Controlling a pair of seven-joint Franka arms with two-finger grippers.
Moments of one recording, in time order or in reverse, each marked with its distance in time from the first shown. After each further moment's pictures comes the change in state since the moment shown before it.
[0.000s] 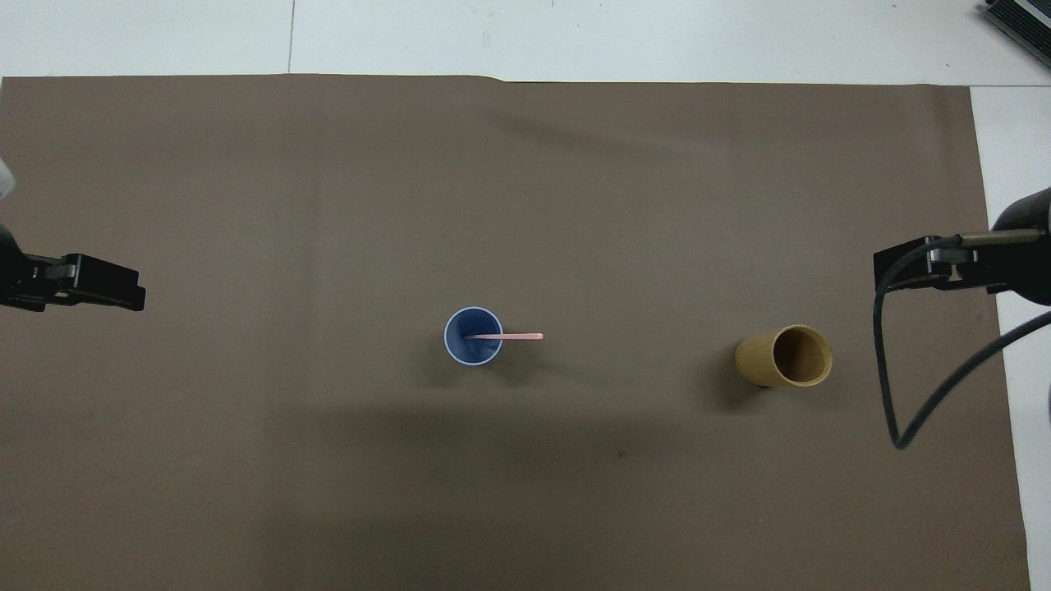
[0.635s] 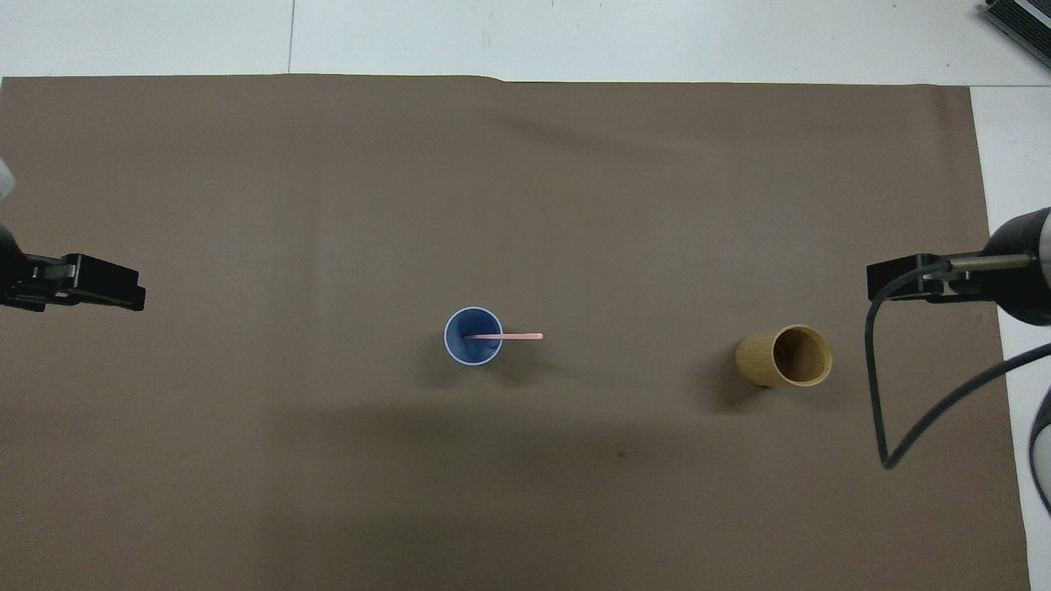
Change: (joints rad) left arm 0.000 0.000 0.000 0.000 0.000 0.000 0.000; right arm 0.003 -0.063 0.000 -0.089 0.000 0.065 0.000
